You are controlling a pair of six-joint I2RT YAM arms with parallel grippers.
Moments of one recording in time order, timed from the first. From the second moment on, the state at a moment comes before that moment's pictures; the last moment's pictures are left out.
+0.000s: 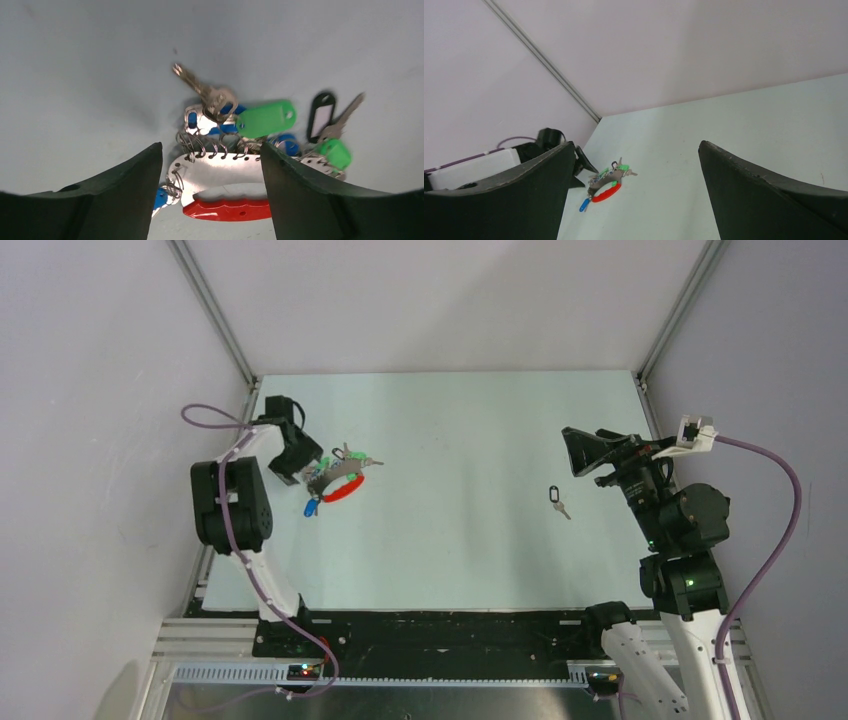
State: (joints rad) left arm 0.11 1.85 1.32 -0.59 -0.16 -0.72; right arm 0.18 0.57 0.93 -0.17 -0.15 0.58
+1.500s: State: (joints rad) left arm -0.39 1.20 1.25 -0.59 0.16 -0.23; right arm 0.58 1.01 0.97 -0.13 -0.34 0.38
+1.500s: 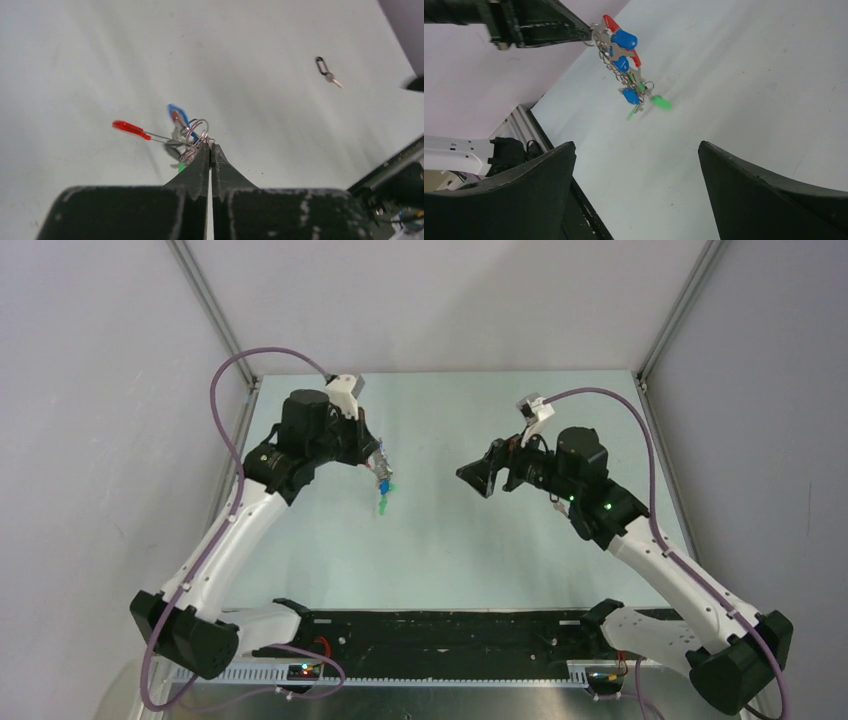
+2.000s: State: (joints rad) left arm -0.52 0.84 0.97 -0.28 0.43 0.11; right arm 0.61 1.04 0.90 0.09 -0.49 0.20
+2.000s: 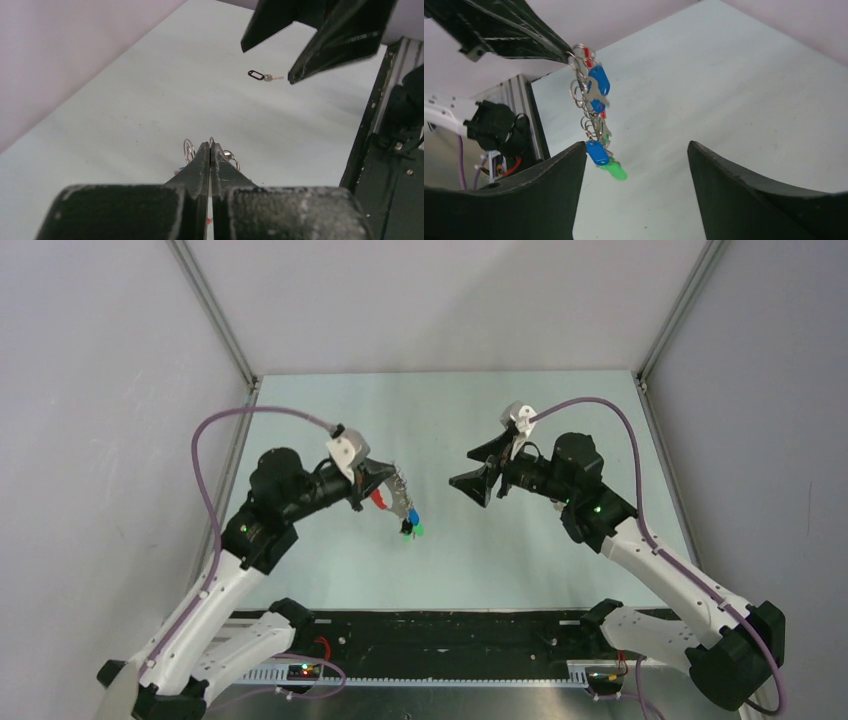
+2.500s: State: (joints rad) left arm -0.53 0.75 0.79 -0.07 0.74 0.40; right arm 0.64 1.11 0.89 0.22 -0.71 -0.05
